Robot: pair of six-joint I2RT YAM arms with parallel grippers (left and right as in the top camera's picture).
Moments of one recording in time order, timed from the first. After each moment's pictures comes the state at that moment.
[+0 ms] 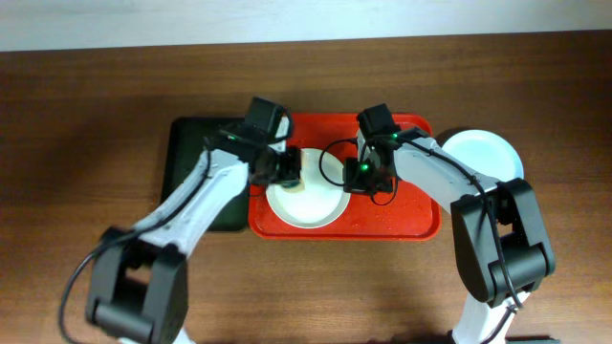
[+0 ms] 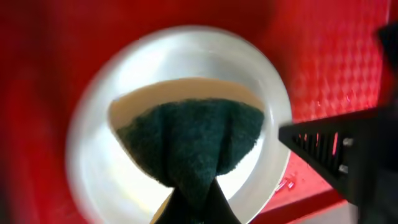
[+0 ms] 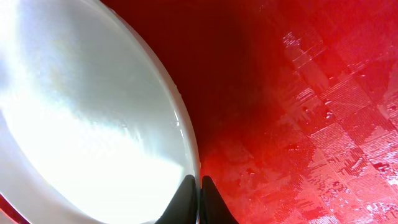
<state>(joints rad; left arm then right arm) -0.41 1.79 1.32 -0.68 0.22 -0.41 0.33 1.95 1.26 -0.67 -0.31 0.39</state>
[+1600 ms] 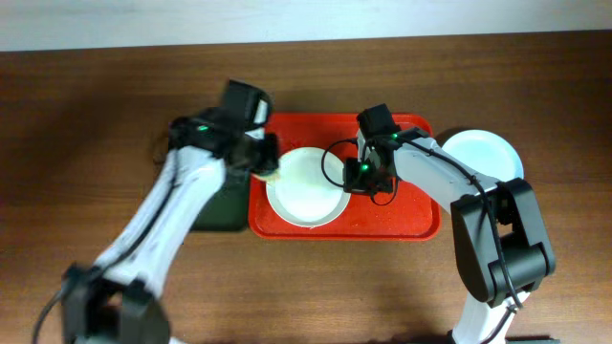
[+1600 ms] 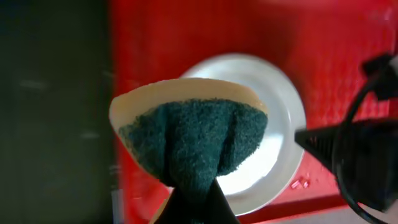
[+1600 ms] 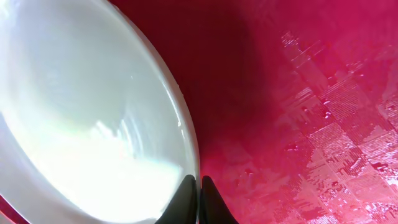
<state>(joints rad) -0.34 1.68 1.41 -0.86 0.11 -0.36 0.33 1.95 1.26 -0.67 -0.31 0.39</state>
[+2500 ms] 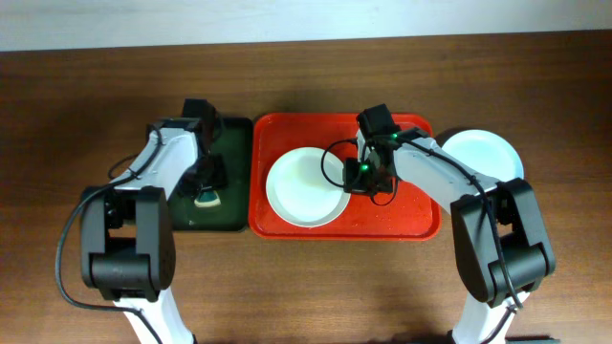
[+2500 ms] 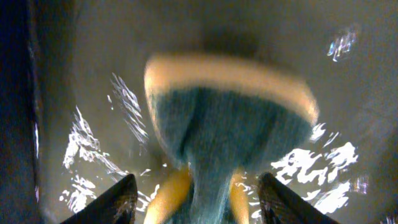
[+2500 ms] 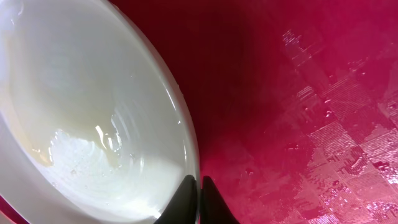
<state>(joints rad) -0.08 2.02 1.38 -0.93 -0.10 -0.30 0.33 1.95 1.26 -0.68 -0.31 0.39</state>
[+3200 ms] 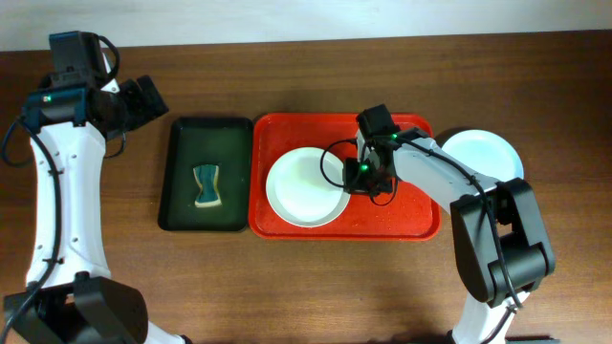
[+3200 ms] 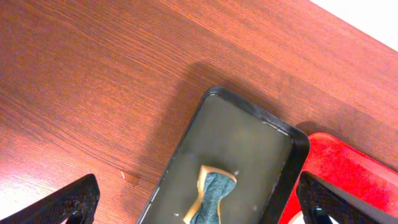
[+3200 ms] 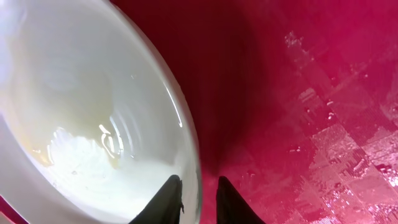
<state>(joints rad) 0.16 1.73 1.75 -1.04 -0.01 -0.32 0.33 1.95 1.26 -0.67 -0.31 0.39</state>
